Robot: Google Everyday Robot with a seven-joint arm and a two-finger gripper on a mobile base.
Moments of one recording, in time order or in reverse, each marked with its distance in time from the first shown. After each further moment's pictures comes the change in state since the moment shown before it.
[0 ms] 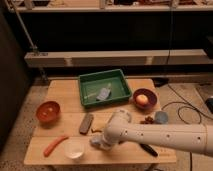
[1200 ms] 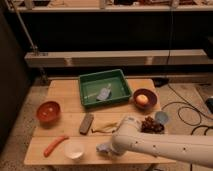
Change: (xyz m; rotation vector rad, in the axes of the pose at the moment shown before) arm -0.042 -0.011 -0.023 -0.023 -0.045 0.027
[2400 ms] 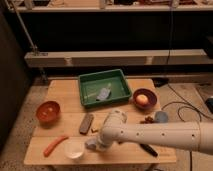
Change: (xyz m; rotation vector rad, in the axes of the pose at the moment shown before) arm 0.058 -0.005 0.027 0.049 0.050 -0.084
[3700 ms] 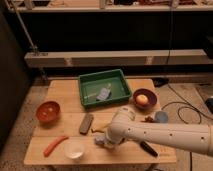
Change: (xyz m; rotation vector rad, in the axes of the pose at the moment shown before) arm -0.035 0.037 -0.008 -0.036 -0.043 0.113
